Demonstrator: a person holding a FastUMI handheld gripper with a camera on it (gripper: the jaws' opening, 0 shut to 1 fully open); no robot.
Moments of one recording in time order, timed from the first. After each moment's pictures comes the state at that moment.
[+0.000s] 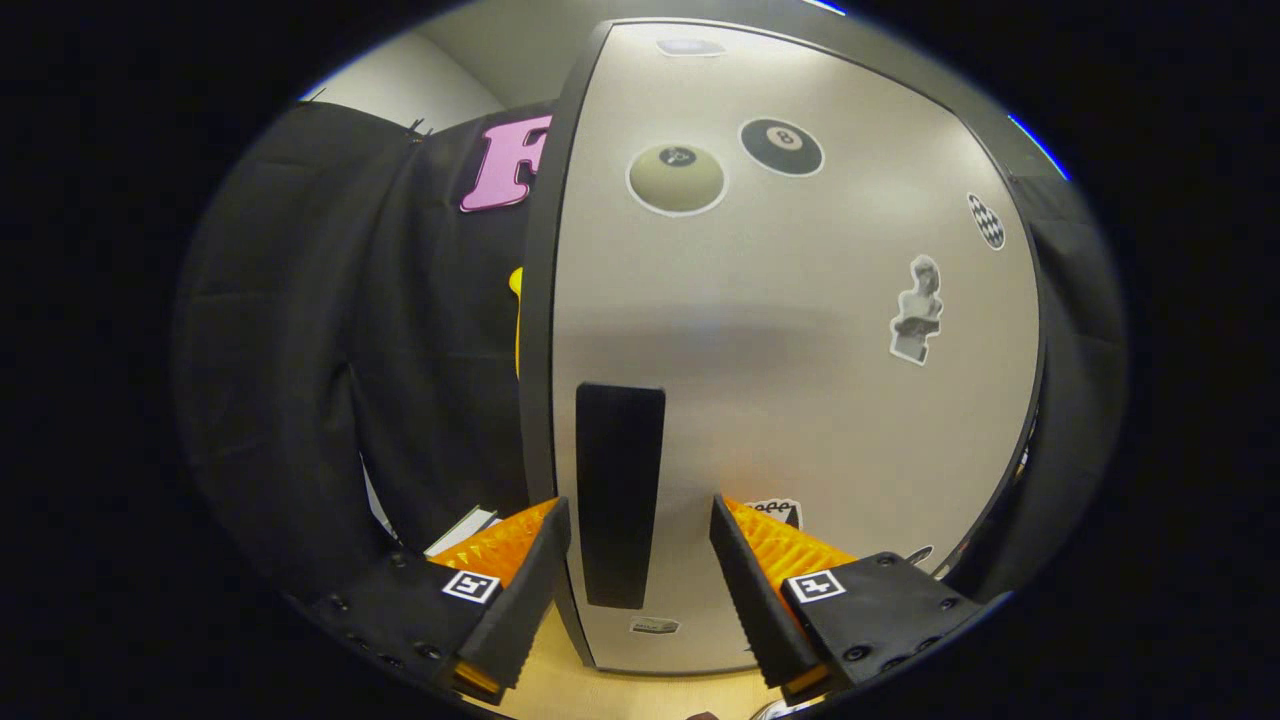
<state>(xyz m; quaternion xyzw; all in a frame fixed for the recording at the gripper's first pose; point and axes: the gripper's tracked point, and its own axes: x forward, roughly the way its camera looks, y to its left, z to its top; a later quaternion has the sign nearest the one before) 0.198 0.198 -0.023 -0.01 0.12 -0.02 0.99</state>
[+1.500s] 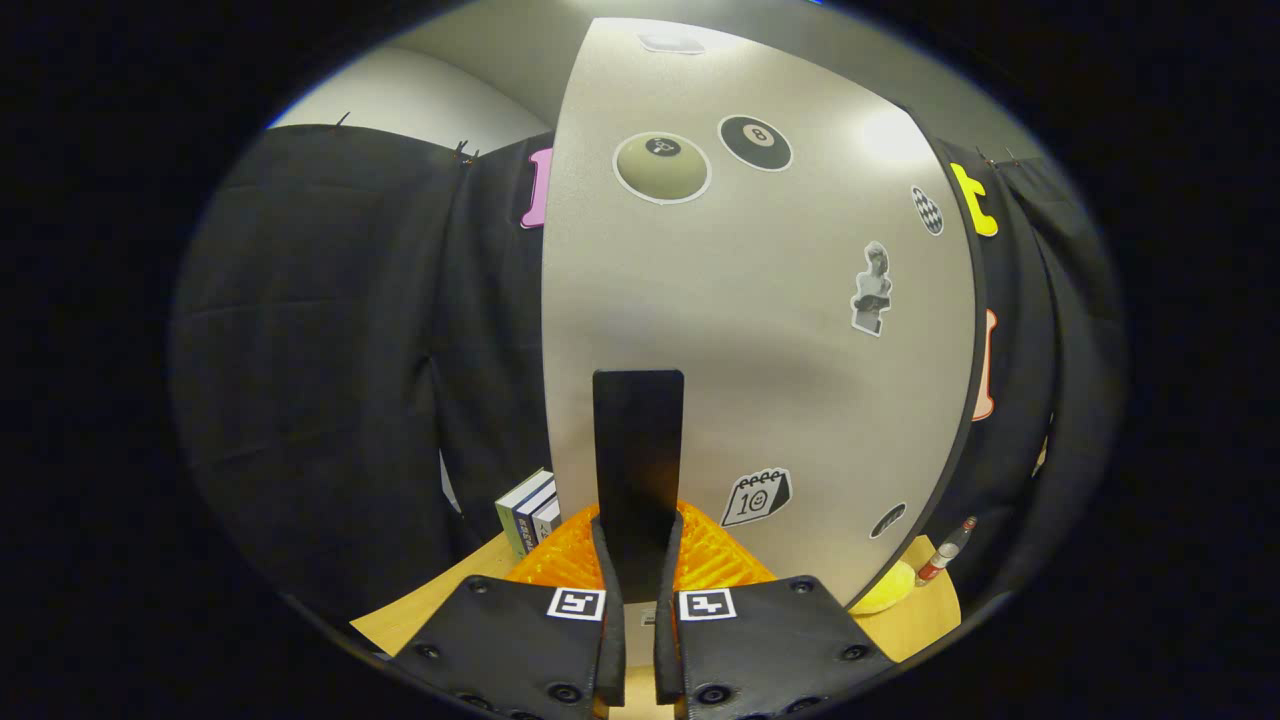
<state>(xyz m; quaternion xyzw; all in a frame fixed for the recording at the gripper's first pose) 0.130 0.184 -0.026 0.00 0.13 0.09 0.99</state>
